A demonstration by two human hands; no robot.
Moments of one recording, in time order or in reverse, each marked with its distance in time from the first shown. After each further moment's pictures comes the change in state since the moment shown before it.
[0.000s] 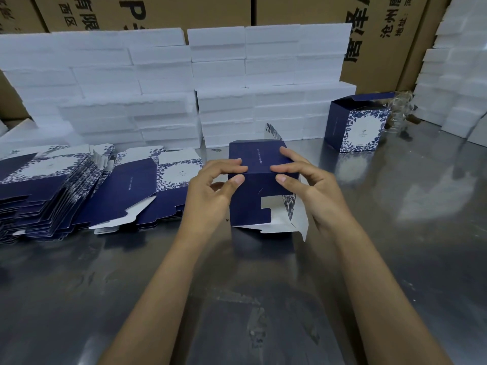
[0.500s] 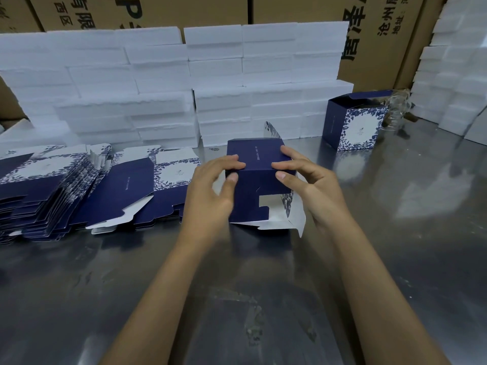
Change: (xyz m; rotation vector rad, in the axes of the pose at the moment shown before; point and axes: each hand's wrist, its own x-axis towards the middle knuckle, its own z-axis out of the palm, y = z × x) left_hand -0.002 -0.008 0.005 0.224 0.036 0.142; right_hand 0.001 0.007 -0.004 0.018 0.032 -0.016
